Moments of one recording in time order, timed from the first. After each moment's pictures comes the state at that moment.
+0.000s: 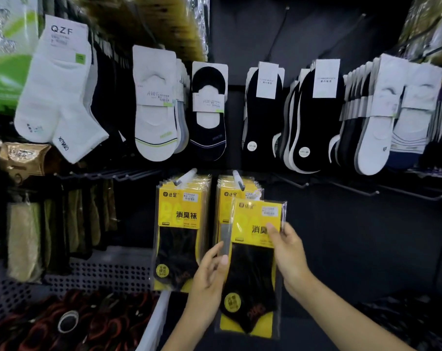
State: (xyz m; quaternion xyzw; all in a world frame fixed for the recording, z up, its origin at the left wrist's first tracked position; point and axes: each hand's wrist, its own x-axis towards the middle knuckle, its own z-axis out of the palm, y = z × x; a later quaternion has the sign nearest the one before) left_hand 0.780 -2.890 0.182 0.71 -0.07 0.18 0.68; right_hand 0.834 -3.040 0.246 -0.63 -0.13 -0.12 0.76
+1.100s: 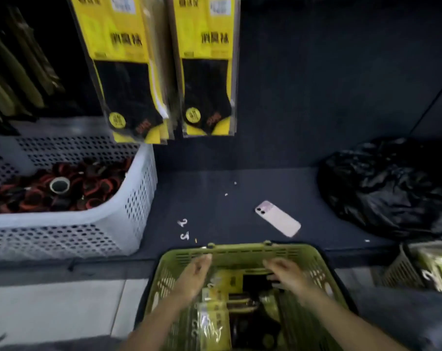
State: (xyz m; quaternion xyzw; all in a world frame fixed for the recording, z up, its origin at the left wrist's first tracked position) left_hand 0.680 -2.915 -0.093 0.82 0.17 -0.12 0.53; right_hand 0.722 -3.151 -0.093 -0.75 0.20 0.24 0.58
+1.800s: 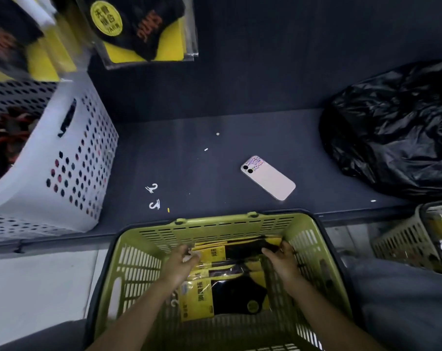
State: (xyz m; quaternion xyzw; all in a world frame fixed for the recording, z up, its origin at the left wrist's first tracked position) left_hand 0.698 -2.929 -0.205 0.79 0.24 -0.26 0.50; right_hand 0.734 -3.186 -0.218 -0.68 0.35 0.20 0.61
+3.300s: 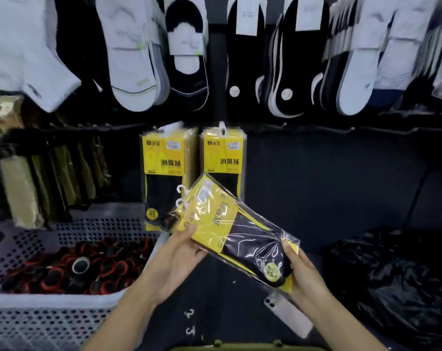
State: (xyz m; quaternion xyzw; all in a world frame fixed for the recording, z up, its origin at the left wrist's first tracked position) left_hand 0.709 -2.878 0.180 0.49 -0.10 -0.02 0.87; right_hand 0.772 -3.117 0.117 -0.46 0.04 0.12 0.88
